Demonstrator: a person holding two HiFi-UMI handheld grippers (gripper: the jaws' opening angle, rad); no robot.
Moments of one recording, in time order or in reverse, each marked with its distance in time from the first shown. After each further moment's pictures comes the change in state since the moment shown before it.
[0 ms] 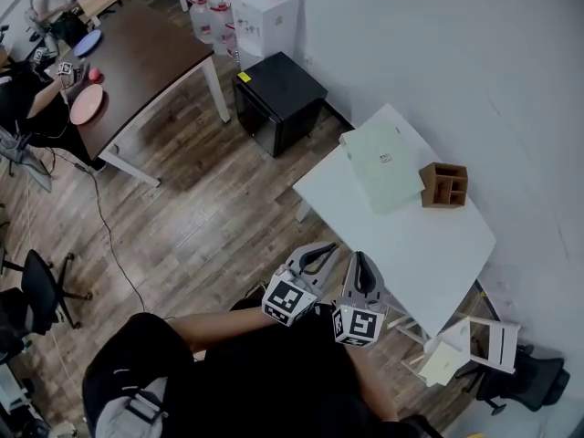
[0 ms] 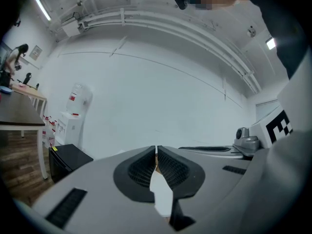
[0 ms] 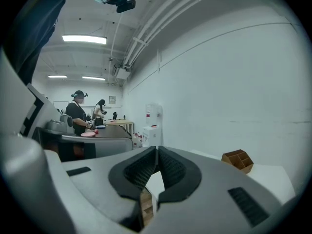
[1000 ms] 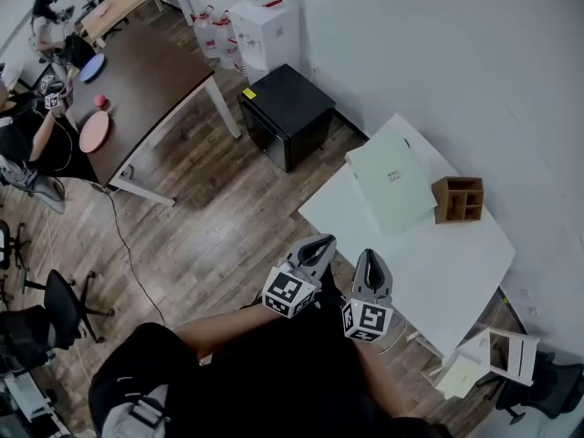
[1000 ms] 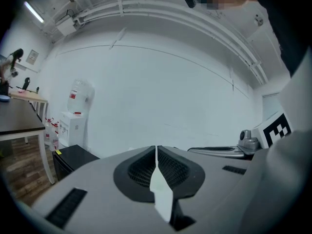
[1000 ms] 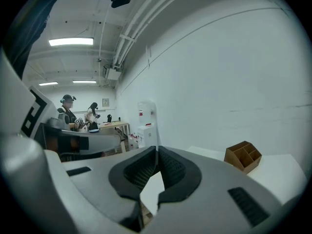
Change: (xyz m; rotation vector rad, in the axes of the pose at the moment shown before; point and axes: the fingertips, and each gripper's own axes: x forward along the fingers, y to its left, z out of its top) left arm 0.068 0.078 -0.002 0.026 0.087 0.047; right arm 0.086 -0.047 -0.018 0.100 0.019 -0.032
